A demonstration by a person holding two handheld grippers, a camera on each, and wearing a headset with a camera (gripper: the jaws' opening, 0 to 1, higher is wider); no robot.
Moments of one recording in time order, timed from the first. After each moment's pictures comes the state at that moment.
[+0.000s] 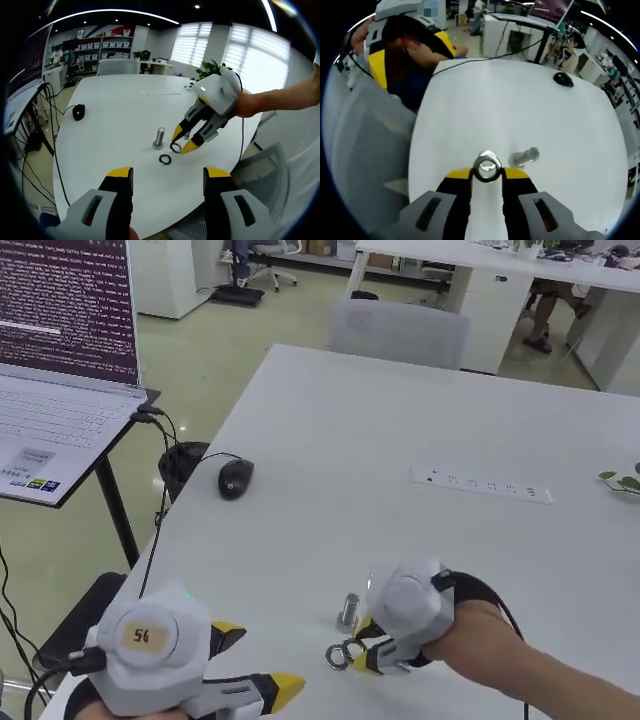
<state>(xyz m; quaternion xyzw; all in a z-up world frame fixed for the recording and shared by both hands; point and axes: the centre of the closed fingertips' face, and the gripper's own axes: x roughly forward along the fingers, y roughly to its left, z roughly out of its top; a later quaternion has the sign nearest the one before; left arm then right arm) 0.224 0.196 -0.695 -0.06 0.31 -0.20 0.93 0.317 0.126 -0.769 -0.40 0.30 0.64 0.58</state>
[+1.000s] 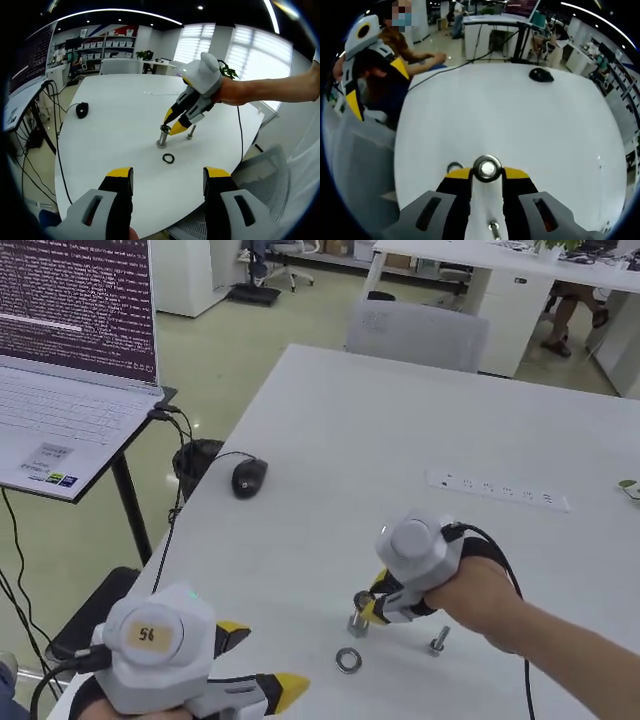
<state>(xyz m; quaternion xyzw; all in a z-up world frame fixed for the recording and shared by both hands) 0.222 0.205 -0.696 -0.06 0.31 -0.19 0.93 0.364 0.148 -0.760 -0.39 0.32 0.61 0.61</state>
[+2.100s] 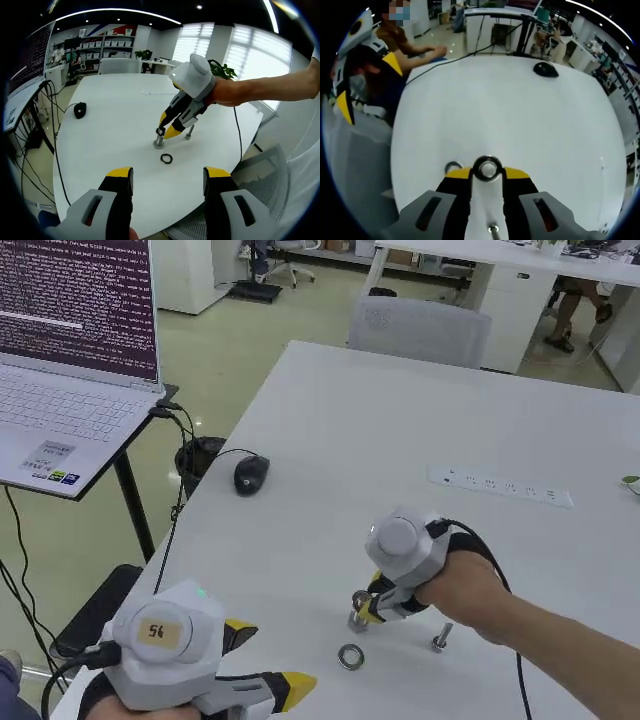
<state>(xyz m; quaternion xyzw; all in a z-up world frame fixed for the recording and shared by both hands) 0.223 0.200 -0.696 -0.06 0.31 -0.20 0.93 0.363 0.152 -0.775 -0.41 0.34 0.61 0.59</state>
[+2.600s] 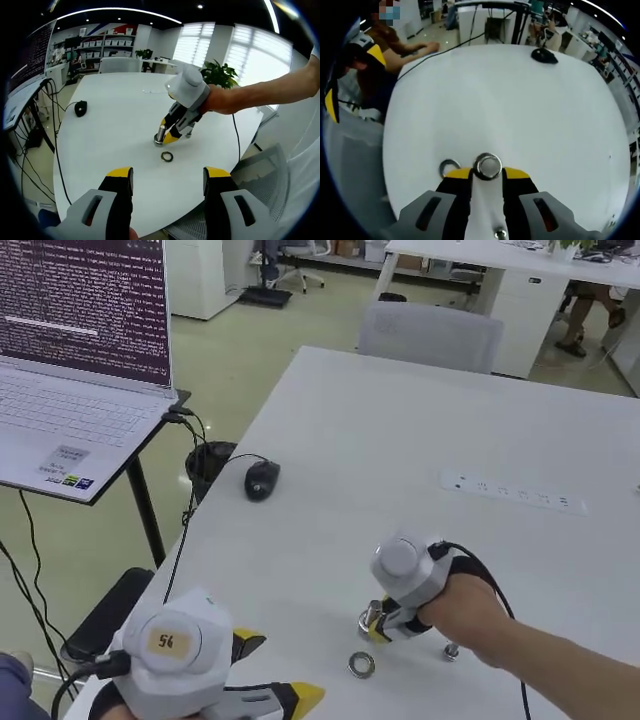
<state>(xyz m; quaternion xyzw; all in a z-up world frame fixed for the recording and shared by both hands) 0.220 0.203 -0.699 -0.06 0.32 -0.20 0.93 0.365 0.148 -0.809 -0.40 0.37 0.58 0.60</state>
